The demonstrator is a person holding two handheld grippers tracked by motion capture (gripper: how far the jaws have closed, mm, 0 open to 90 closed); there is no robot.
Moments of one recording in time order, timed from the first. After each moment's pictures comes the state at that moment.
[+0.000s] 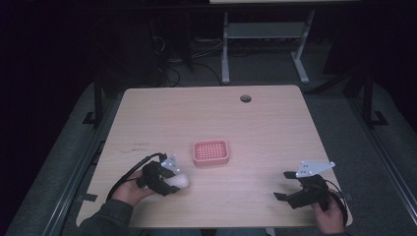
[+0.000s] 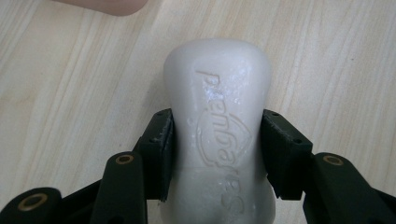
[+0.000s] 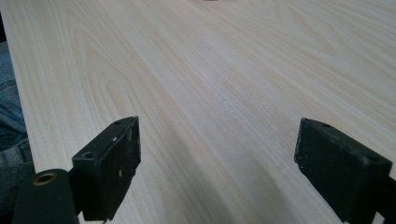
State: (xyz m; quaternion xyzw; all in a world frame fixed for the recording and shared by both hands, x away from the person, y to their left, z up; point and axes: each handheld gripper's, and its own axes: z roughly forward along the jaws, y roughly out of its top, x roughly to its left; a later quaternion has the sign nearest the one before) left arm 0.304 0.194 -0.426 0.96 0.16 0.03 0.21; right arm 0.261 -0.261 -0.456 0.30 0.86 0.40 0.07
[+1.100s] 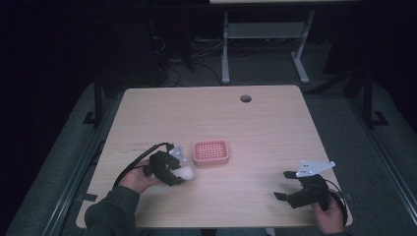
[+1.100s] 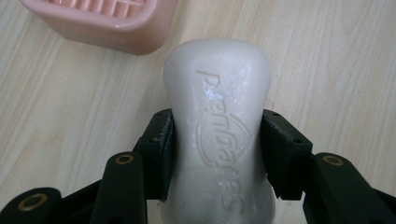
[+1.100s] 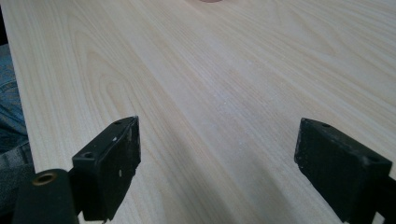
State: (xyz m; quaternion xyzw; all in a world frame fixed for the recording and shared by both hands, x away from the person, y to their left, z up) left arm 0.331 0.177 -0.413 0.97 0.15 0.02 0.20; right arm 0.261 -0.261 -0.456 0.31 0.86 0.41 0.07
